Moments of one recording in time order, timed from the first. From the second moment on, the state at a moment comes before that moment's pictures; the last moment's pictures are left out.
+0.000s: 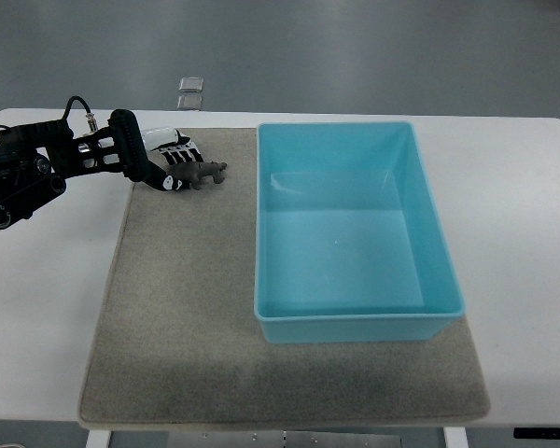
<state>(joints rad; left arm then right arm) -1.05 0.50 -0.14 -0.73 1.18 -0.16 -0.30 0.04 0.00 -0.01 0.07 -0.05 0.17 0.07</state>
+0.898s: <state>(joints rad) -1.15 0.53 -0.20 -0.75 1.15 -0.19 -0.30 0.04 0.00 -0.01 0.07 -0.05 0.17 0.07</state>
